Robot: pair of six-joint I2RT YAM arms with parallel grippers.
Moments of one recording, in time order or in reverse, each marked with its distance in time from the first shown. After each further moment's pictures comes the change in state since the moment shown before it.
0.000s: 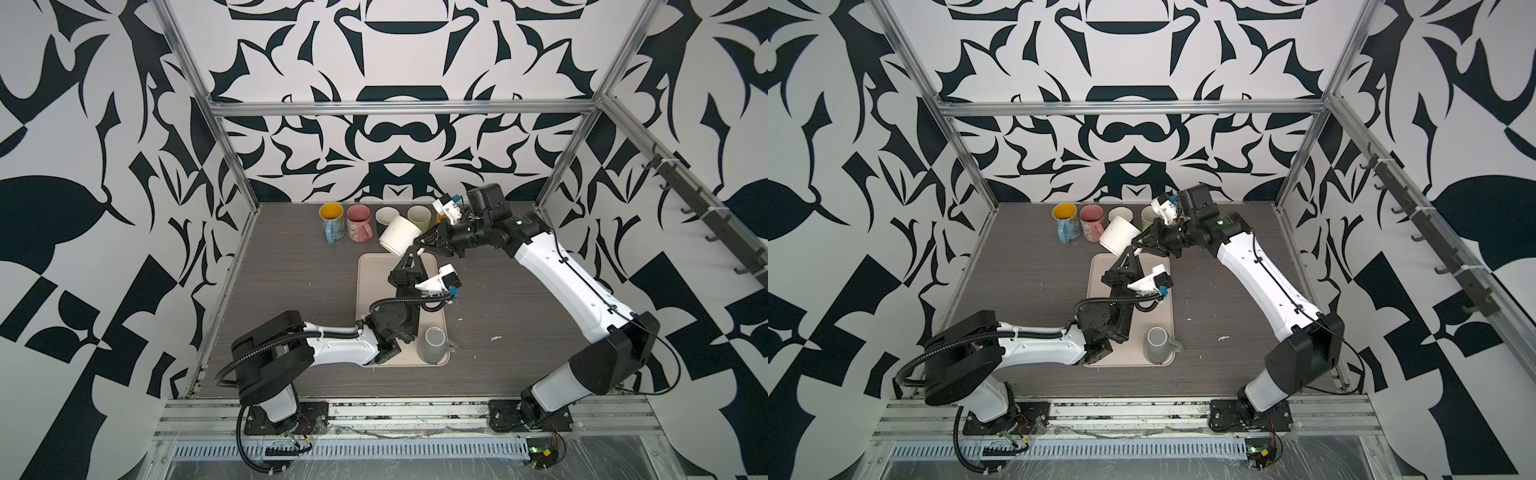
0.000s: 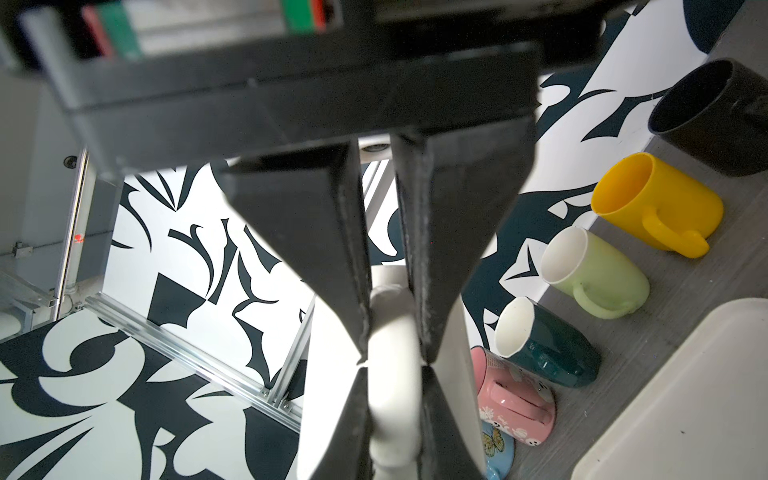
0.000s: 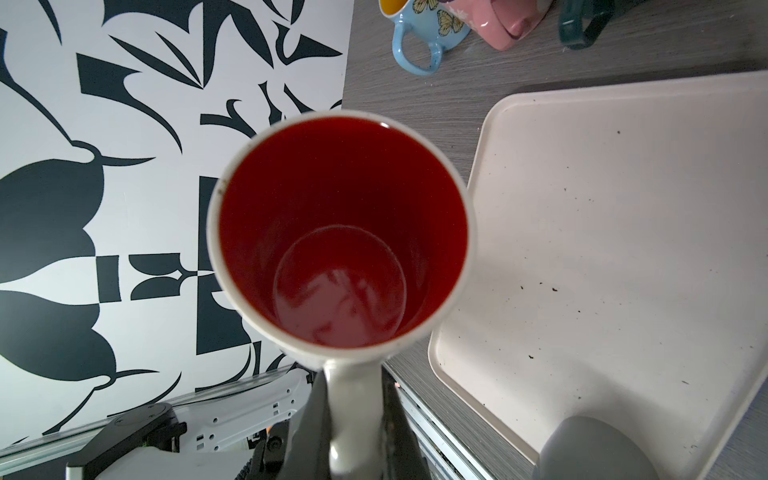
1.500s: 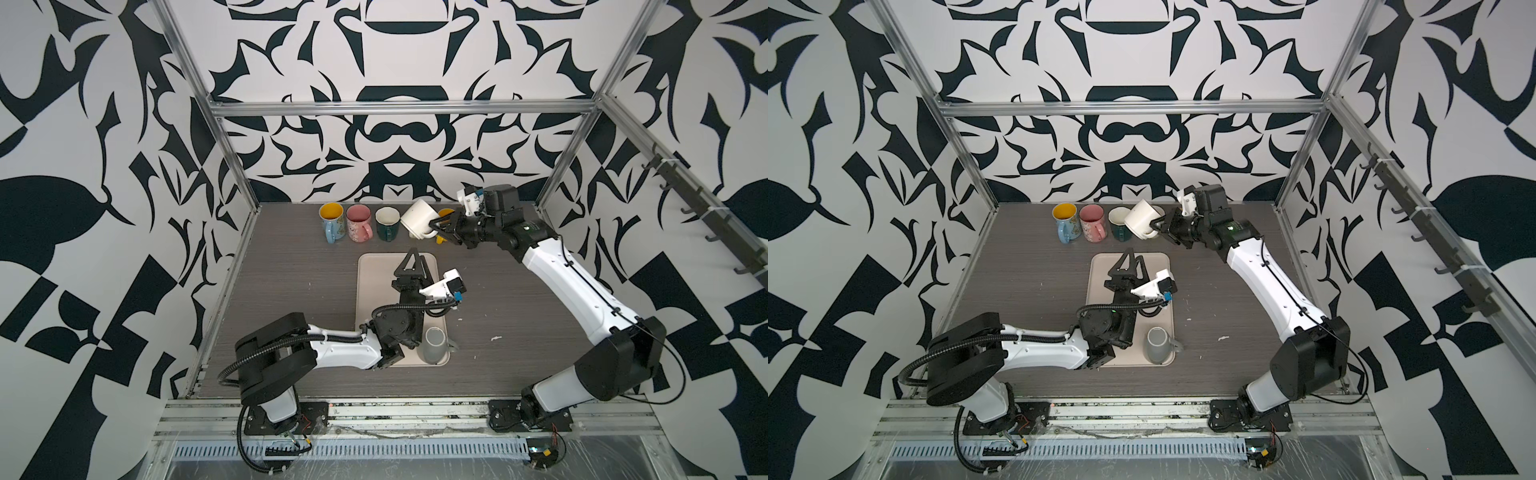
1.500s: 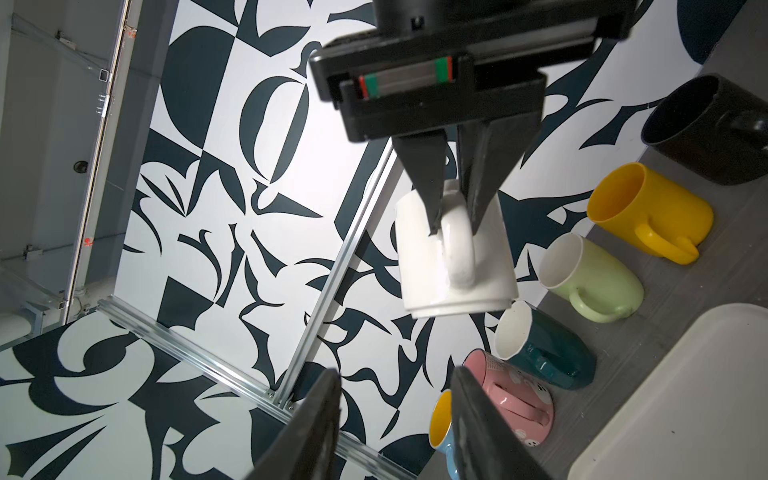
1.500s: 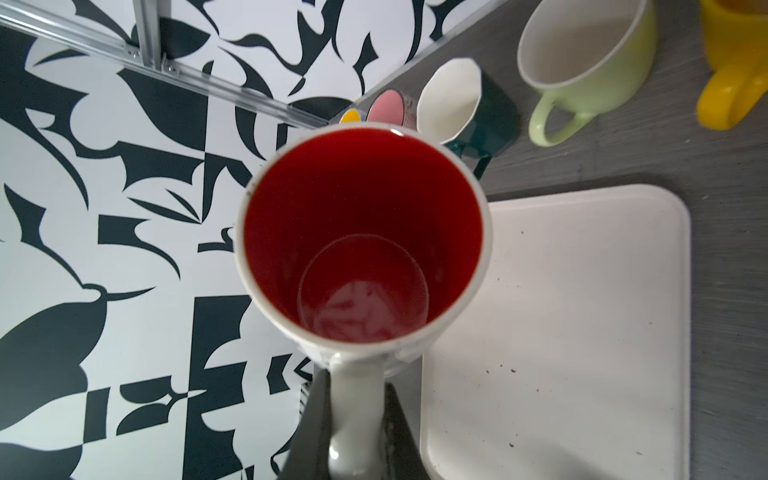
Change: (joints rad) left arm -0.046 0.015 0.006 0.045 -0.037 0.041; right arm -0.116 -0.055 -0.140 0.267 0.177 0.158
